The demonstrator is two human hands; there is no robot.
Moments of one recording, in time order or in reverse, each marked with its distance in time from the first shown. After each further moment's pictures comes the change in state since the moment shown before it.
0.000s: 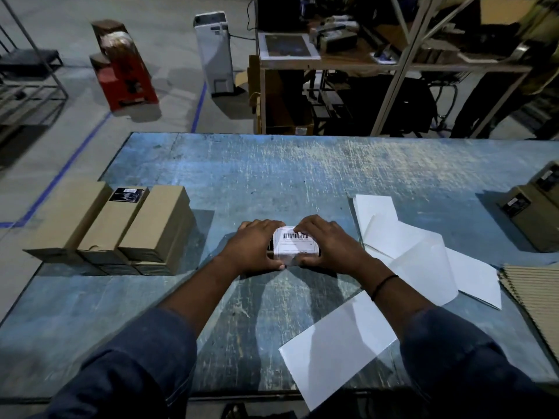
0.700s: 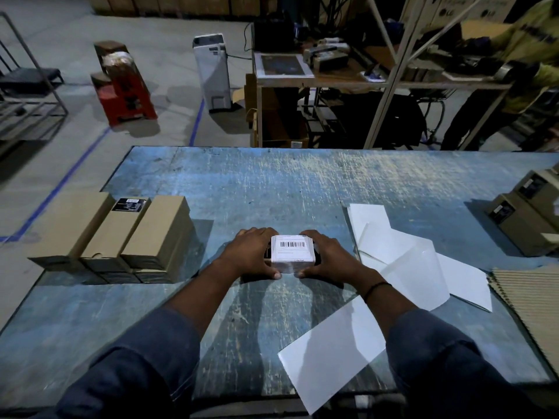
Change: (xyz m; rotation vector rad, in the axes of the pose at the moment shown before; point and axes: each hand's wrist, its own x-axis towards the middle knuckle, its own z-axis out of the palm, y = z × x) left_hand 0.003 0.000 -0.007 0.020 -0.081 -0.039; right_hand -0.010 -0.002 0.000 0.293 -0.077 0.292
